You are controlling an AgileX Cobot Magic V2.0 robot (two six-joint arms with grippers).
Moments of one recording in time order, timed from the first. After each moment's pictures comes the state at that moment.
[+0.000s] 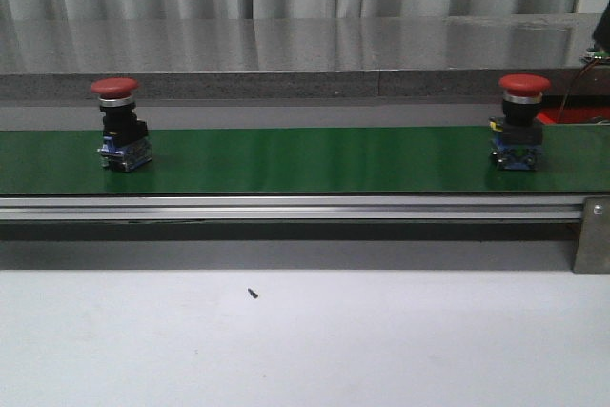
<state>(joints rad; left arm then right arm) -0.02 0.18 -0.39 -0.29 0.48 0.21 -0.04 1.36 -1.10 0.37 0.89 -0.47</state>
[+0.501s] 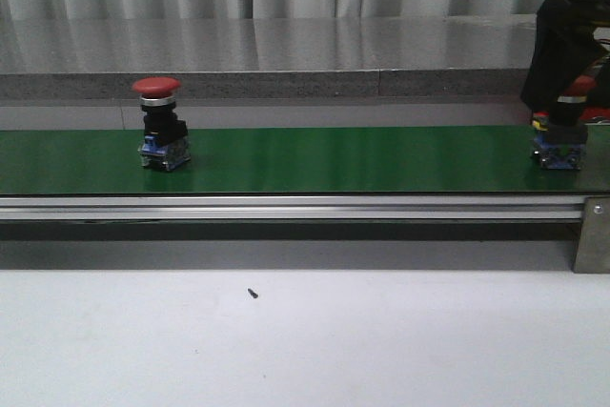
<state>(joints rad) -0.02 0.18 -0.39 -0.29 0.48 0.21 0.00 1.66 -1.24 0.35 0.79 -0.47</state>
